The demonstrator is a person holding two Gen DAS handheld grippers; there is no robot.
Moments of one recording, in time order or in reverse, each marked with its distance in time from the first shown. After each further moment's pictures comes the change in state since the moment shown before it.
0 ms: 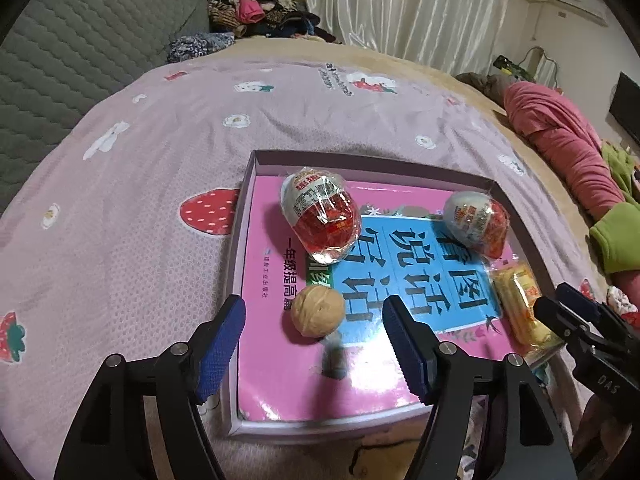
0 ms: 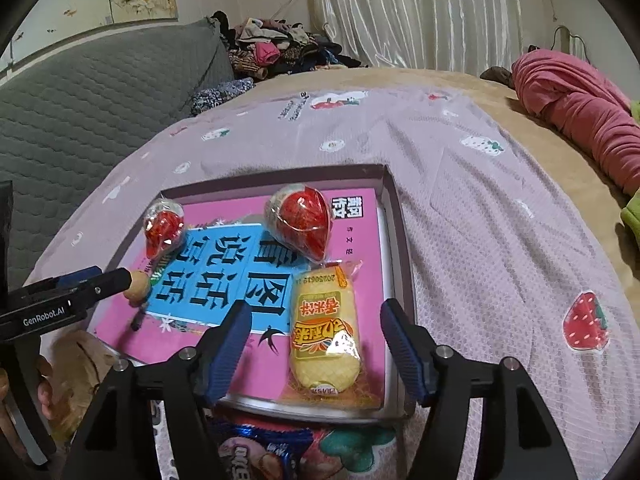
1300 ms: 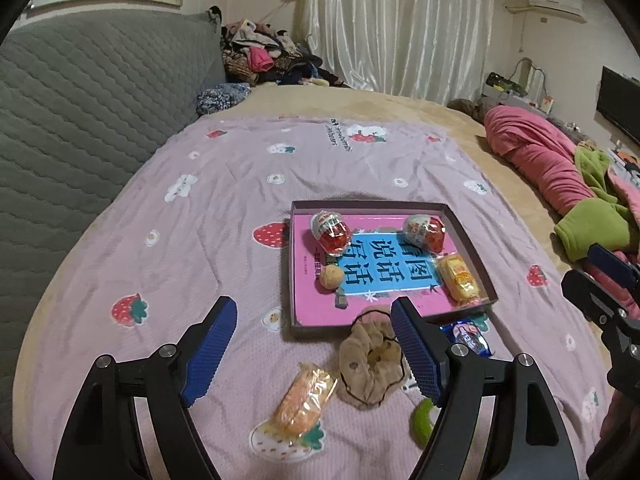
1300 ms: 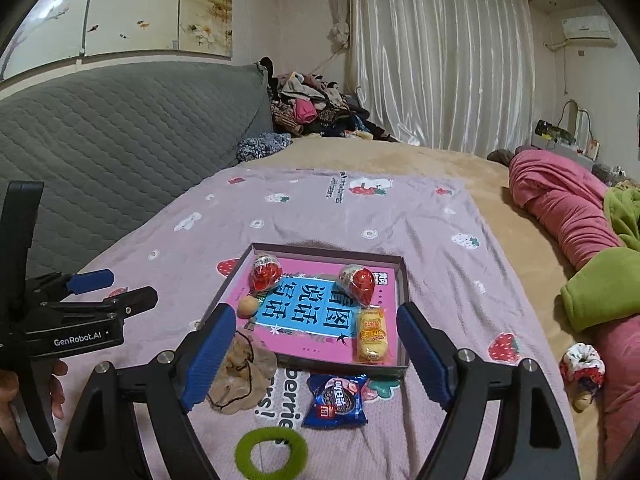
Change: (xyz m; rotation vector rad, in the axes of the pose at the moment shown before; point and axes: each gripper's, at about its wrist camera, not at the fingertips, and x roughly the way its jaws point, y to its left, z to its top) left arm -0.202 0.002 -0.036 0.053 -0.122 0.059; right arm -0.195 0.089 0.005 -0.151 -0.189 -0.011
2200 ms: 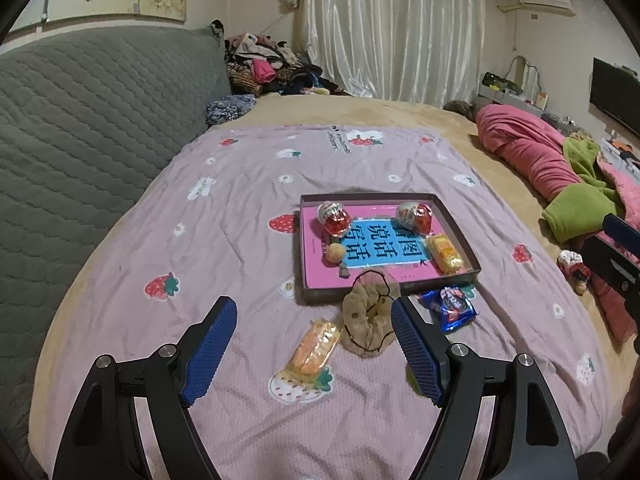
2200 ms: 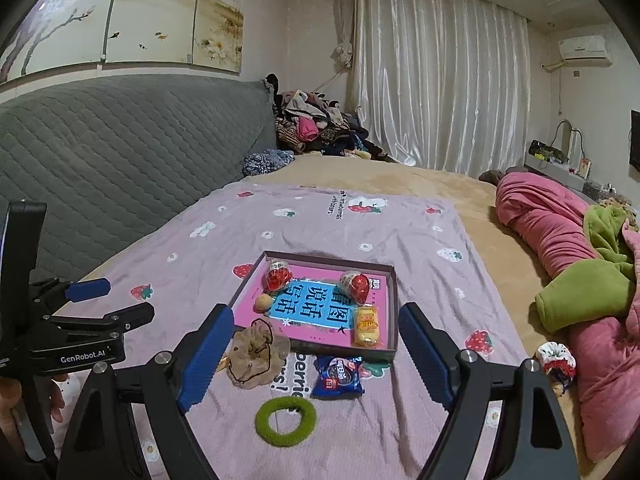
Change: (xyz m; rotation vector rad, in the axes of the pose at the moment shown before) left arm -0.075 0.001 -0.039 0.029 -0.027 0.026; right arm -0.081 0.021 -0.010 -0.033 -0.053 -0.021
